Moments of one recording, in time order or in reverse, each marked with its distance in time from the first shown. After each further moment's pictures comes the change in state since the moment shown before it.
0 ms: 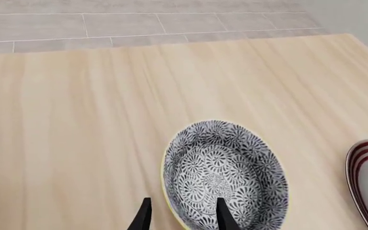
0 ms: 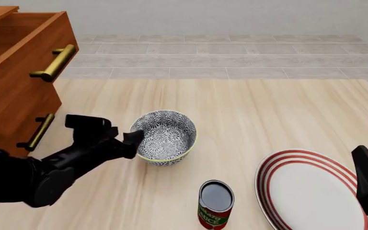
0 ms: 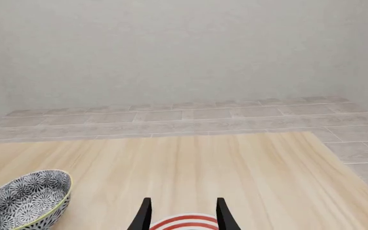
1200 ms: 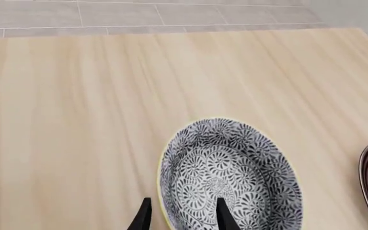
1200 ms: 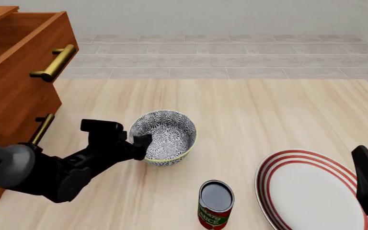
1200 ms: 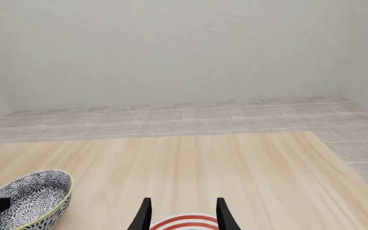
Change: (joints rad) left arm -0.014 0.180 -0.059 -0.096 -0.025; right arm 0.001 0.000 0.000 0.000 0.003
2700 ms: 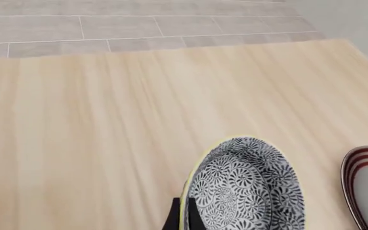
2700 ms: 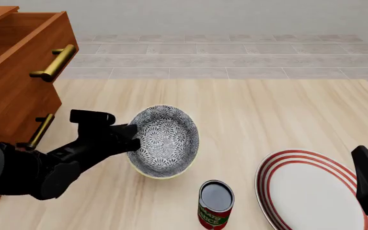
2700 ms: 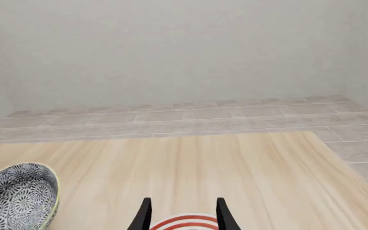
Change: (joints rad) left arm 0.007 -0.164 0.011 0.118 0.011; right arm 0.000 0.000 0.002 -0.003 0.002
